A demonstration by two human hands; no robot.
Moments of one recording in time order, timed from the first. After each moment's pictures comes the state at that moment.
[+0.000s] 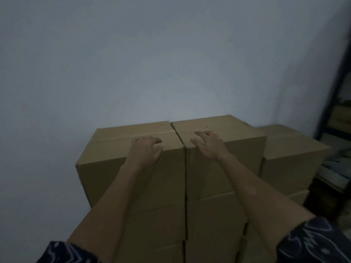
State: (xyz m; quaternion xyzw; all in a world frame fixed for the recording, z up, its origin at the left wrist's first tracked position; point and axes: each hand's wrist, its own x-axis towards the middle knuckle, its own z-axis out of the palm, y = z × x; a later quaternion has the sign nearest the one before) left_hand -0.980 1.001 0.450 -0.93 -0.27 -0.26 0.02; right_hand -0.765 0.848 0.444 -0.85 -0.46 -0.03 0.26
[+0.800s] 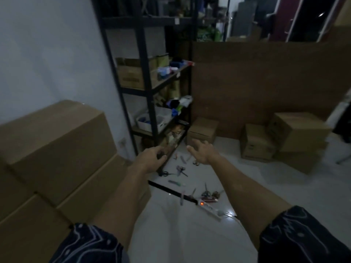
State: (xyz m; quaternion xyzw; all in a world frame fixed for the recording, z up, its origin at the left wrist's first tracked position) left_hand -0.496 0.380 0.296 -0.97 0.11 0.07 -0.19; right_hand -0.474 0.140 0.289 -0.97 0.00 0.13 0.22
